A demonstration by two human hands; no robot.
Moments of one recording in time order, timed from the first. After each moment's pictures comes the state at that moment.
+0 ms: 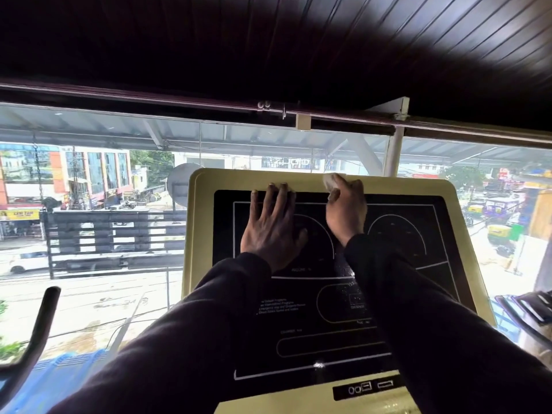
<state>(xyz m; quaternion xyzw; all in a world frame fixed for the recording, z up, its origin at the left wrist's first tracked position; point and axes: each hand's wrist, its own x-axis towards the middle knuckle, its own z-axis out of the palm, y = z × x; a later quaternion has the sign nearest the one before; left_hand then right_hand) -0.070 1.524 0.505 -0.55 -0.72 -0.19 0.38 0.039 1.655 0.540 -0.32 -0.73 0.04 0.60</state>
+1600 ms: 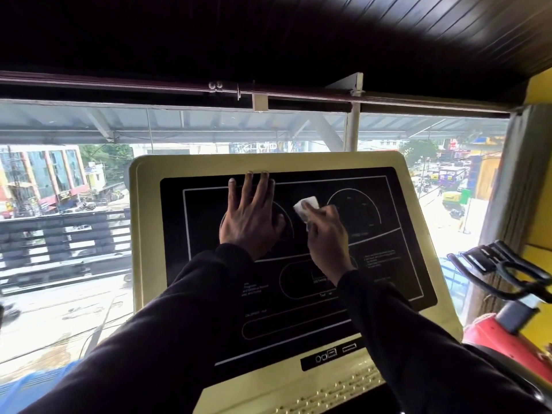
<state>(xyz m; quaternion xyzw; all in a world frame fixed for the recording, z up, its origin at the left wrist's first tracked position) -0.047 1.553 0.497 -0.58 -0.70 -0.18 0.38 0.095 1.651 0.445 -0.26 -0.76 -0.02 0.60</state>
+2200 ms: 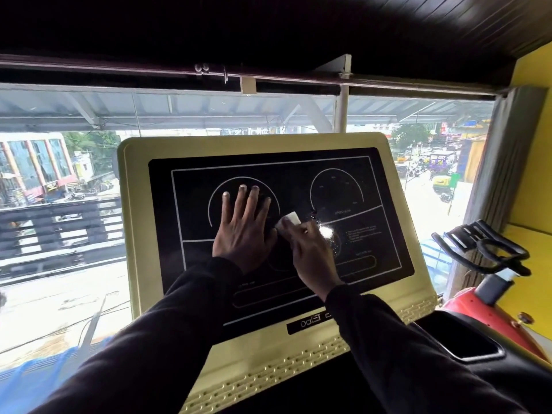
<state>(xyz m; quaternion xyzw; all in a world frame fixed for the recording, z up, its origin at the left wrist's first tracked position) -0.030 1.528 0.442 -0.61 -0.67 -0.20 0.38 0.116 1.605 0.385 -0.25 -0.79 -0.01 0.56</state>
